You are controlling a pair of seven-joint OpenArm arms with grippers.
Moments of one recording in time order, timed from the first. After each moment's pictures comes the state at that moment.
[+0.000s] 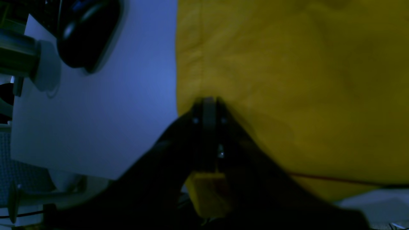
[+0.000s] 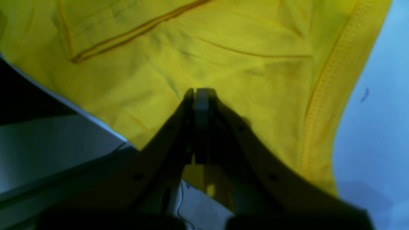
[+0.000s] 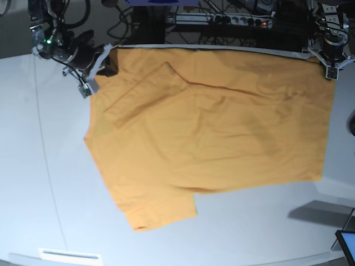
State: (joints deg) left arm 32.9 -26.1 -32.3 77.5 7.1 -16.3 0.6; right arm -27.3 16.9 -2.4 106.3 30.3 19.0 -51.0
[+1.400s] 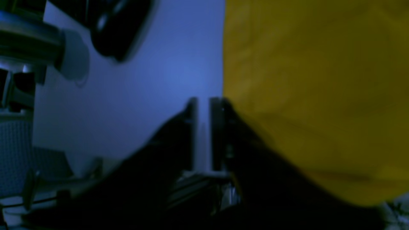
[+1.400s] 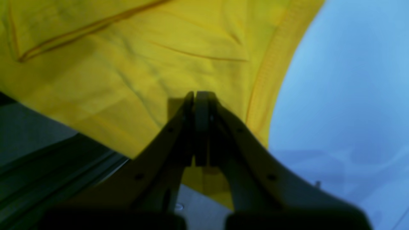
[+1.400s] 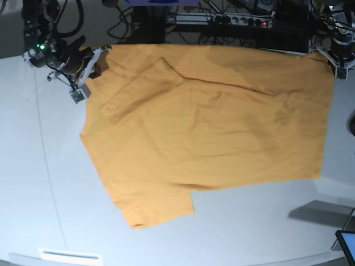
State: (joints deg) left arm 33.2 -25.2 -39.3 83.3 8.2 -18.5 5.4; right arm -24.2 16.9 1.0 112.3 26.4 17.9 -64.7
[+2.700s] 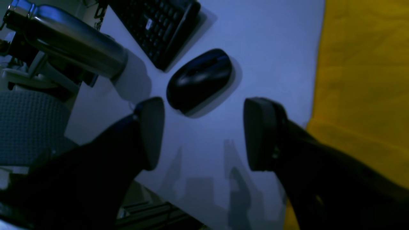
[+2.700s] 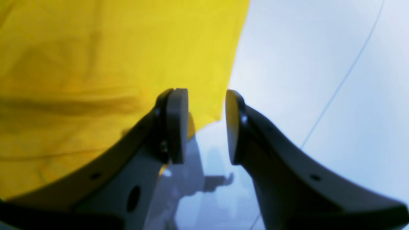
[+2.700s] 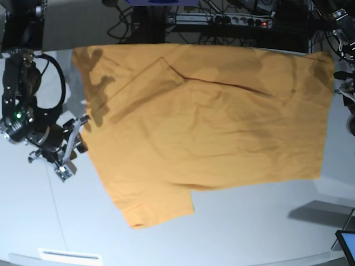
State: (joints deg) left arm 16.9 -29.0 -43.9 87.2 2.4 -18.4 24.6; right arm 5.7 21.1 2.1 103.1 27.1 28.2 -69.6
